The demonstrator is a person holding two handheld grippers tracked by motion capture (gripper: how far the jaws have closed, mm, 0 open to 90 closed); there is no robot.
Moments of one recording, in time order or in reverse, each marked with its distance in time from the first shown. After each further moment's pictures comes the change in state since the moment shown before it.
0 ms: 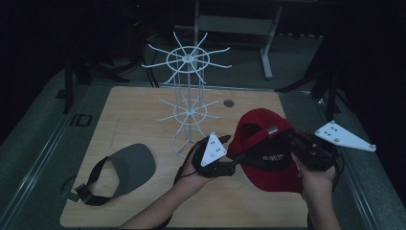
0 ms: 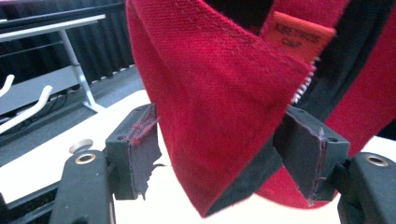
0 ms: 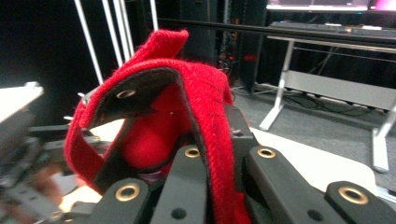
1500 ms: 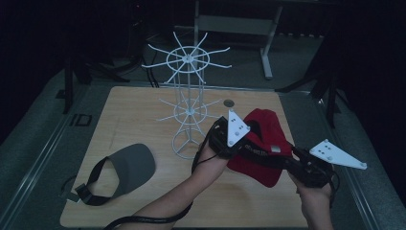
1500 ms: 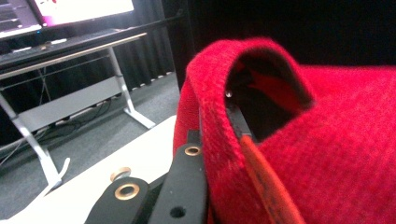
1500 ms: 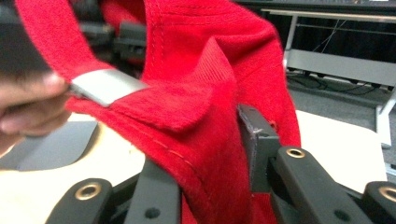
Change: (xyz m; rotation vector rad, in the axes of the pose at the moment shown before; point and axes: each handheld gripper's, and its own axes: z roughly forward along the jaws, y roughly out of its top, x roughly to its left) left arm -0.008 0.075 0.016 -0.003 0.148 0.025; right arm 0.004 -0.044 -0.009 0.064 -0.005 0.025
